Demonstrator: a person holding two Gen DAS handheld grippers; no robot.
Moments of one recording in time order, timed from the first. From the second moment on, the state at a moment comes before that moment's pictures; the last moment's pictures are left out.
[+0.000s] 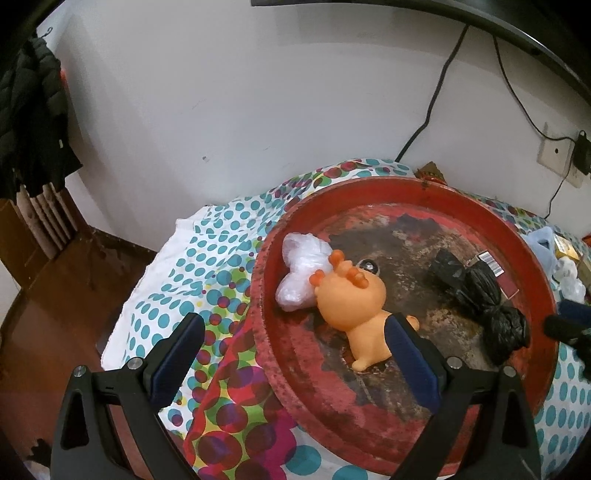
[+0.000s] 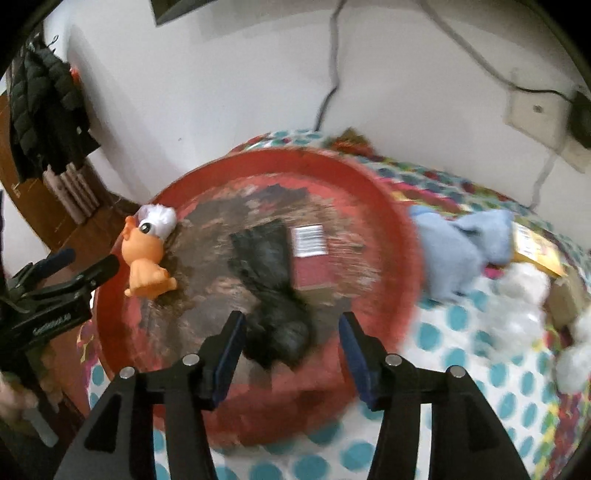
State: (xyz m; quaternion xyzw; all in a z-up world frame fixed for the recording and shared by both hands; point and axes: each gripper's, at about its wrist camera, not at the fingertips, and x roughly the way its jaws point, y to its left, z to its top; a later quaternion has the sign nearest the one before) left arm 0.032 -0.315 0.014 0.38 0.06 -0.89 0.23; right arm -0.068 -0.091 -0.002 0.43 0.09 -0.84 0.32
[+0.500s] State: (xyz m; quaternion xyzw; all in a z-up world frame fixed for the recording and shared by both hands) left arm 0.024 -0.278 0.018 0.37 -0.01 -0.91 0.20; right arm -0.115 0.114 -0.005 0.44 -0.01 -0.89 0.12
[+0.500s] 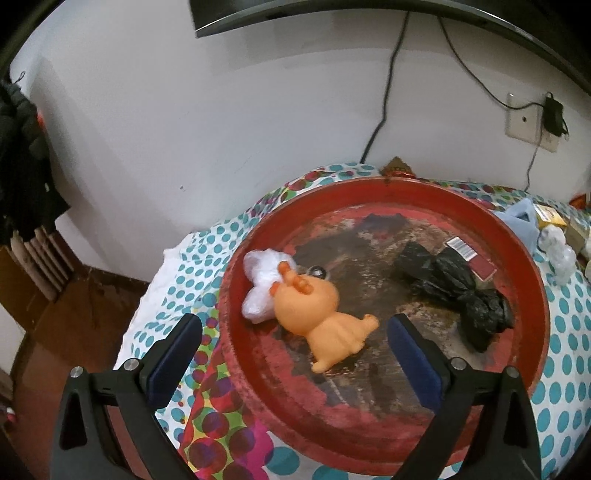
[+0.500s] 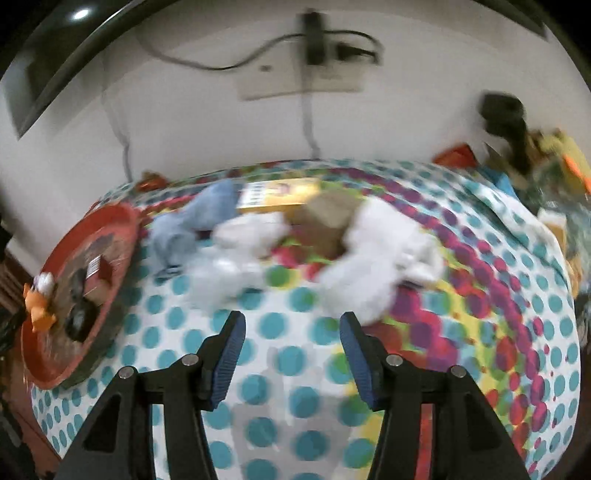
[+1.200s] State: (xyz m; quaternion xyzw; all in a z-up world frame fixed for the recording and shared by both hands) left arm -0.039 -0.121 0.049 0.37 -0.12 -0.92 0.04; right arm -0.170 0.133 -0.042 0.45 -0.04 -0.88 0.13
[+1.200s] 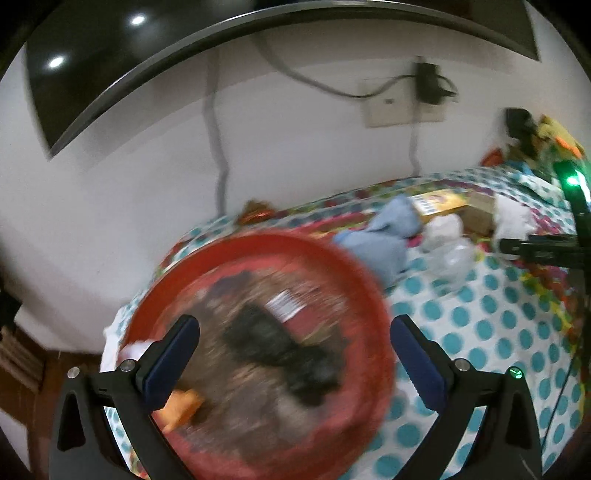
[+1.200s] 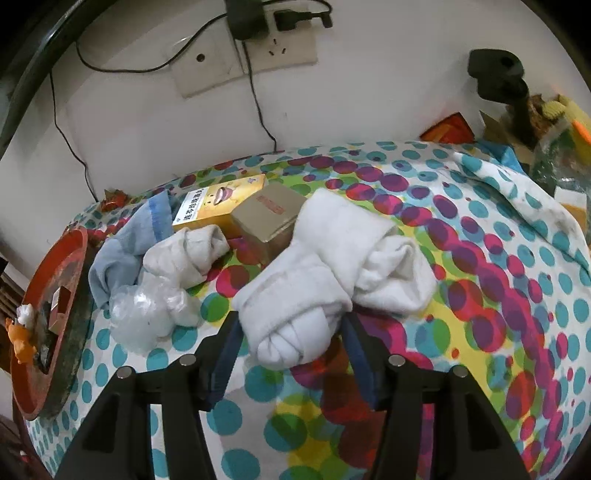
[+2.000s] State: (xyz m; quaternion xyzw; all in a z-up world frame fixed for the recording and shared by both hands) left arm -0.137 0.012 -0.014 0.43 -0.18 -0.88 -0.10; right arm -0.126 0.170 -0.046 0.42 -0.02 -0.89 0.19
